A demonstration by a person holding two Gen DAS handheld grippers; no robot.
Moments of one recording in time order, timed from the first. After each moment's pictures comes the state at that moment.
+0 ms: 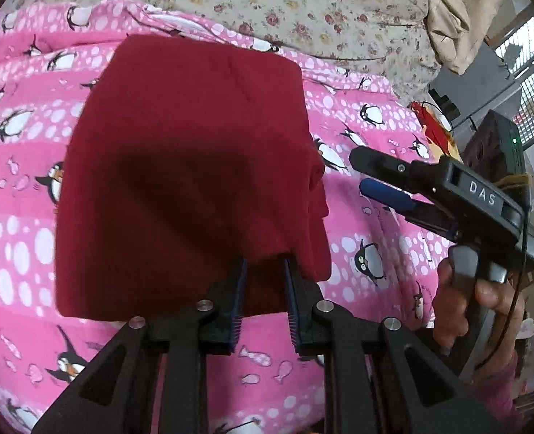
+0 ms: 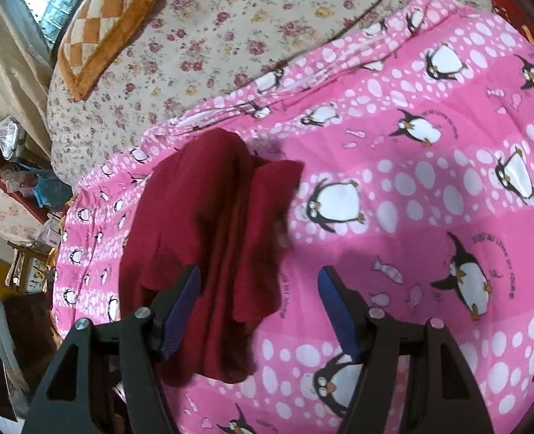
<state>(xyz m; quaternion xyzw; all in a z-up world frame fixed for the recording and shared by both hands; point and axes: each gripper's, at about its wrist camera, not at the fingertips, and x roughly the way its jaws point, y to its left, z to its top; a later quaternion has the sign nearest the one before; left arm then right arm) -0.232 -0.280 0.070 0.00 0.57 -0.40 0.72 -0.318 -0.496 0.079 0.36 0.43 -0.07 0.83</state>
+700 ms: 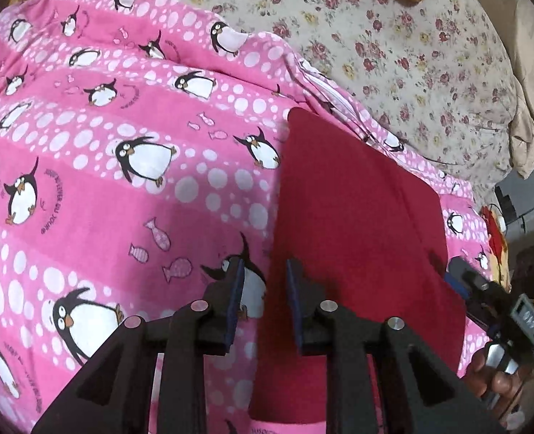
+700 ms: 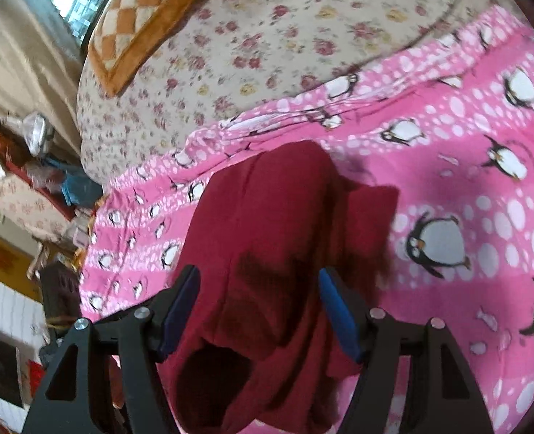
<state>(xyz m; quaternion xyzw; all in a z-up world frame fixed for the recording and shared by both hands) -0.128 -0.205 0.066 -0.08 0.55 -0.25 0.79 -0.251 -0.459 0.079 0.35 0.42 -0.01 0.84</state>
